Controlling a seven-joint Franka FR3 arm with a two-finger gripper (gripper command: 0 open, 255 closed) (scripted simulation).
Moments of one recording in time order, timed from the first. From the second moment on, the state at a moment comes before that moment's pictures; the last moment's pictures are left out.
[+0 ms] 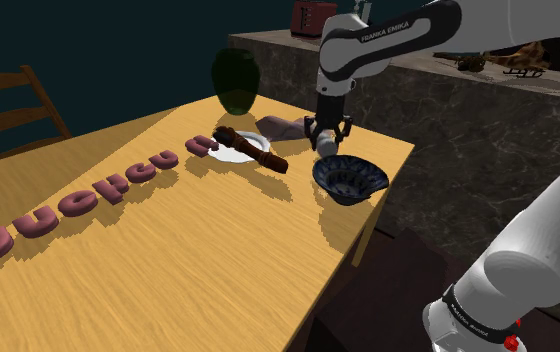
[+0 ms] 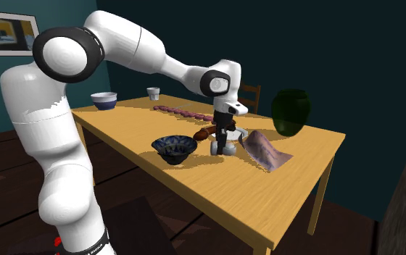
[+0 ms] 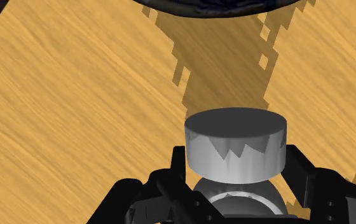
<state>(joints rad) -0.09 -0.07 0.06 -2.06 0.04 1.90 0.53</state>
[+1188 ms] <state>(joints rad) -0.09 -0.10 0.05 -1.86 0.04 1.67 0.53</state>
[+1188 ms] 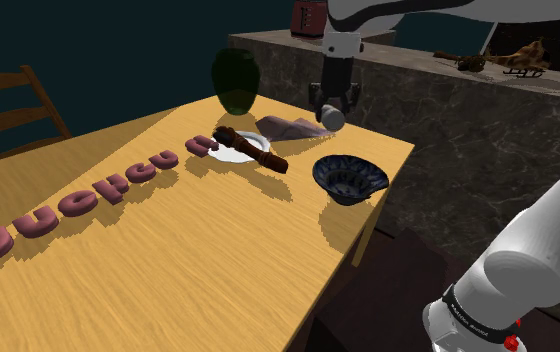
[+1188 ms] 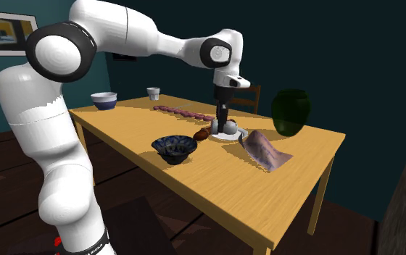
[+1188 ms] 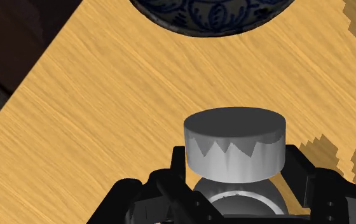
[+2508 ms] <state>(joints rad) -0.02 -0.52 0.15 -2.17 0.12 1.56 0.68</state>
